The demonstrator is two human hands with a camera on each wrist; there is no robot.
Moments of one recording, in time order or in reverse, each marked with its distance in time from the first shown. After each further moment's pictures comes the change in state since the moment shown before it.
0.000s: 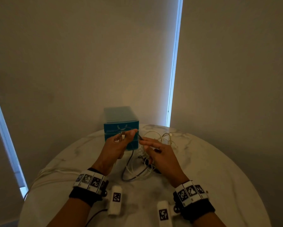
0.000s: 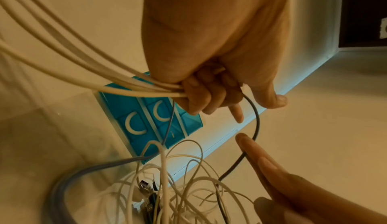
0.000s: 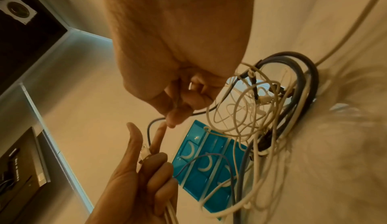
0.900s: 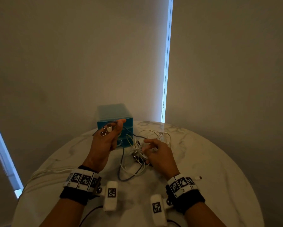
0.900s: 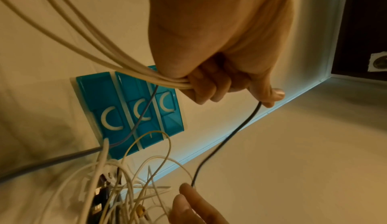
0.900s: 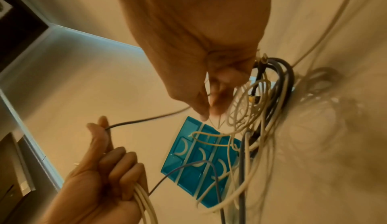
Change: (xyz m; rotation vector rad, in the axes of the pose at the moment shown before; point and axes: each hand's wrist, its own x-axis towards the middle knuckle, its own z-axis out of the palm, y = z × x) left_hand -0.003 0.018 0.000 -0.234 0.056 0.111; right_hand 0.001 0.021 -0.006 -0.166 0.126 0.189
